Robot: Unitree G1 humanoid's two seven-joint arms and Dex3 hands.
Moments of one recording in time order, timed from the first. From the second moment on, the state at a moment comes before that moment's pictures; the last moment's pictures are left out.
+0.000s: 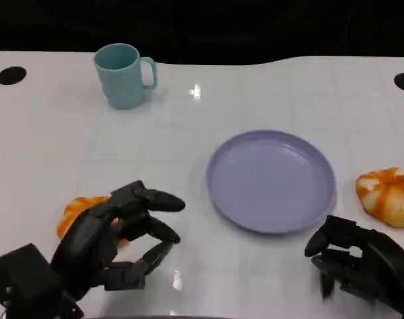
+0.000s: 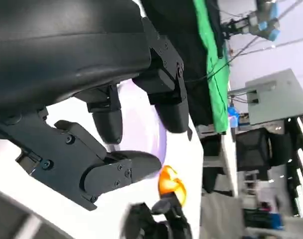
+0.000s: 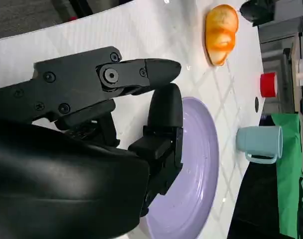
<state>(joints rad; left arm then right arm) 0.04 0.06 0.03 0.08 -0.15 -0.30 -0.49 -0.11 -0.17 0.00 0.59 0.18 -0.34 0.62</state>
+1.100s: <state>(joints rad) 0.09 0.41 -0.06 -0.38 0.88 -0.12 -0.24 -0.10 -0.17 0.01 0.55 0.17 -0.31 0.61</state>
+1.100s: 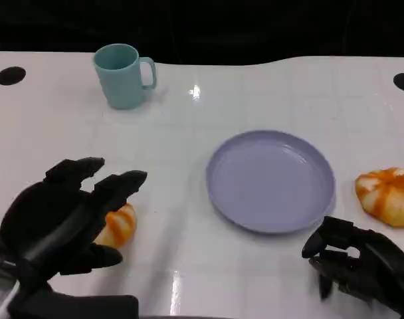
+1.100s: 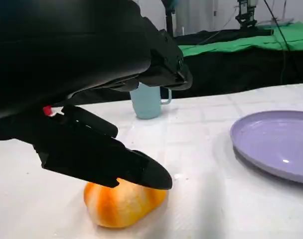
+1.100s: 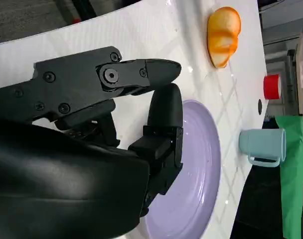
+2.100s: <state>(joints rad) -0.21 0.42 -0.32 0.07 1.03 0.08 -0.34 -0.10 -0.17 0.01 0.56 0.17 -0.33 0.60</state>
